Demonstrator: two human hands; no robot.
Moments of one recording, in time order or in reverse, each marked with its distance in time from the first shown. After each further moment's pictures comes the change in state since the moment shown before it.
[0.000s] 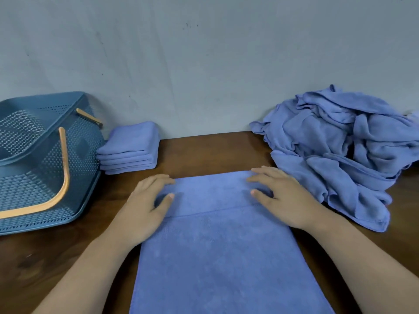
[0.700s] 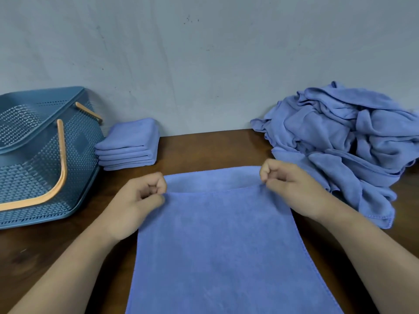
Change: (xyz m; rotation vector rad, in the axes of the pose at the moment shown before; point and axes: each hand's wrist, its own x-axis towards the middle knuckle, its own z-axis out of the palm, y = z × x) left_hand -0.019 0.030 -0.024 -0.468 -0.131 0.000; right_hand -0.011 -0.021 -0.020 0.462 -0.022 0.056
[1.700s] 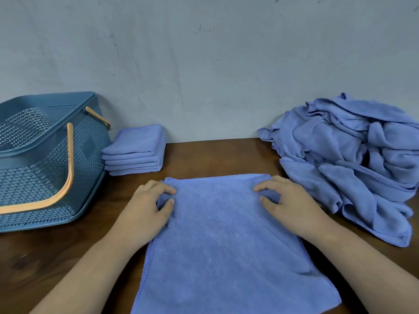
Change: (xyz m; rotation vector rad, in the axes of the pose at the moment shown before) left_hand 0.021 -0.051 0.013 0.479 0.231 -0.027; right_hand 0.014 0.024 0.028 -0.337 0.141 -0.031
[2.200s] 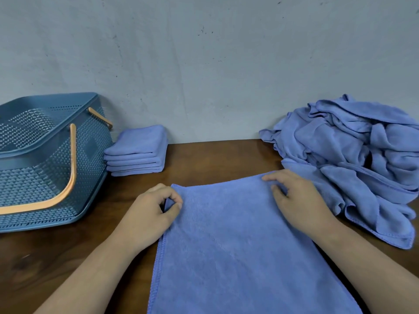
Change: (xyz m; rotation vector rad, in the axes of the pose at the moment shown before) left_hand -0.007 0.014 -0.005 -0.149 -0.021 0.001; right_hand 0.006 0.008 0.002 -0.010 0.190 -0.030
